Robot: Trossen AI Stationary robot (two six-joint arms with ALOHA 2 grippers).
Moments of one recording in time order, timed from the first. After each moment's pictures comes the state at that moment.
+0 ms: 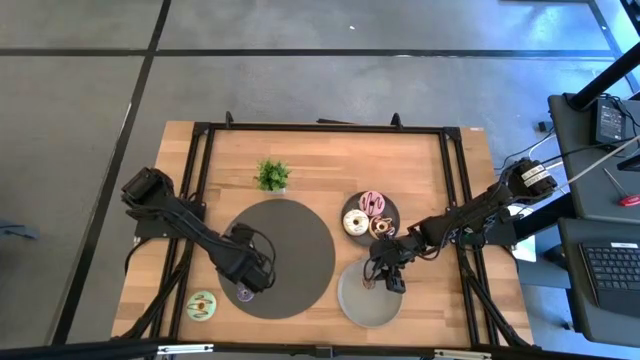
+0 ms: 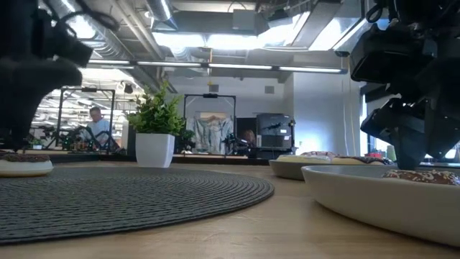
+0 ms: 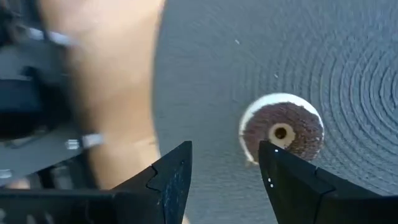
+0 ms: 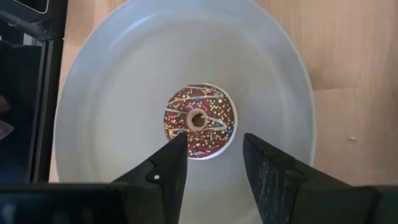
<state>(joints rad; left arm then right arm) -0.60 1.71 1.06 -1.24 -0.21 -1.82 0.43 1.50 0.62 -0.03 -0.12 0.56</state>
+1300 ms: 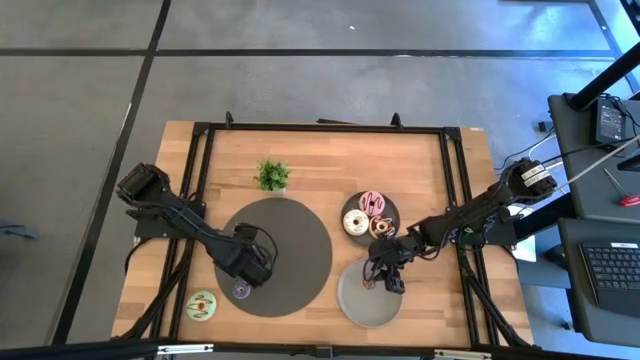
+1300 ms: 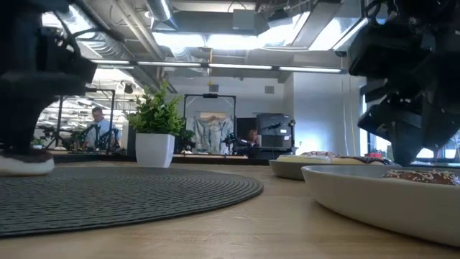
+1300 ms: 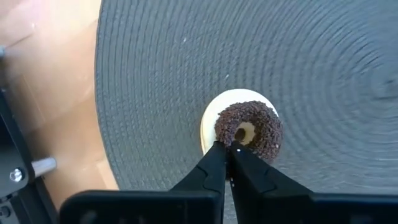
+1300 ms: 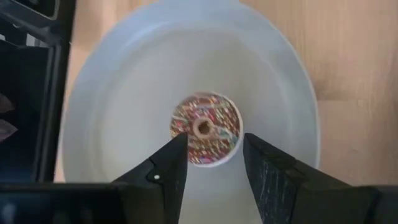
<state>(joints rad) -0.57 1.65 0.95 -1.05 -0.23 -1.73 0.43 1.50 0.64 -0.03 -0.12 0.54</state>
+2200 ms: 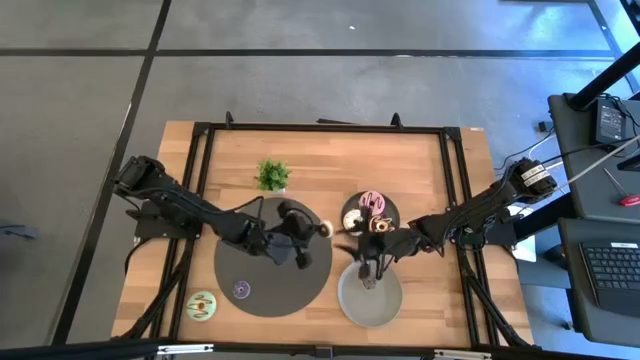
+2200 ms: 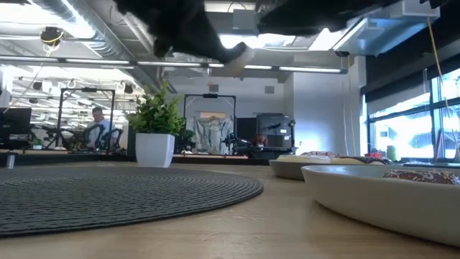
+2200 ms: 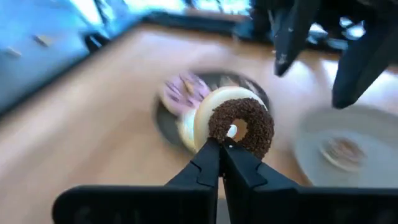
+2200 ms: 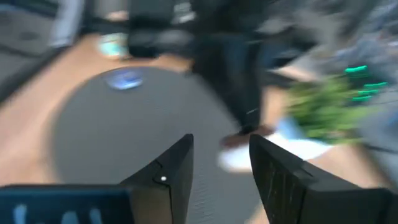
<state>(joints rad) -0.37 1.59 0.95 0.06 -0.74 -0.39 0.43 1.50 0.79 0.40 0.54 -0.17</state>
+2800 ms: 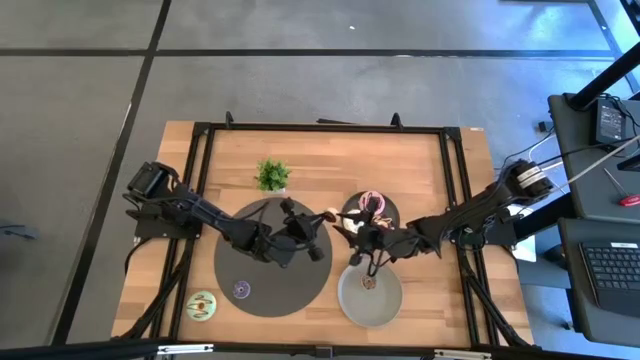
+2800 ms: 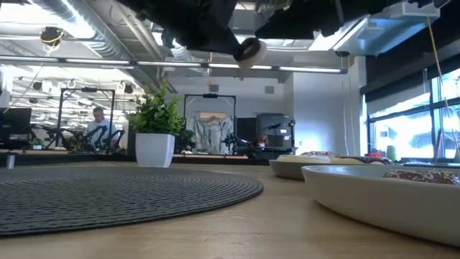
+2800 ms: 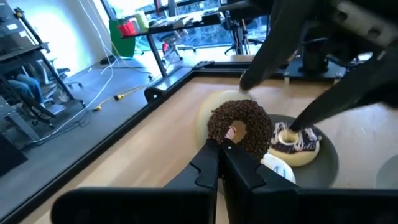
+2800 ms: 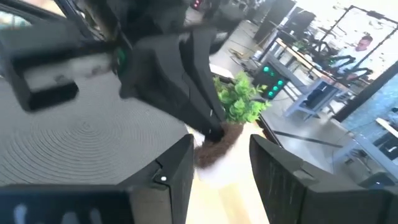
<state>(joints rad) -0.38 1.71 0.95 0.39 -1.02 -0.09 0.42 1.54 0.78 0.48 0.82 -0.29</state>
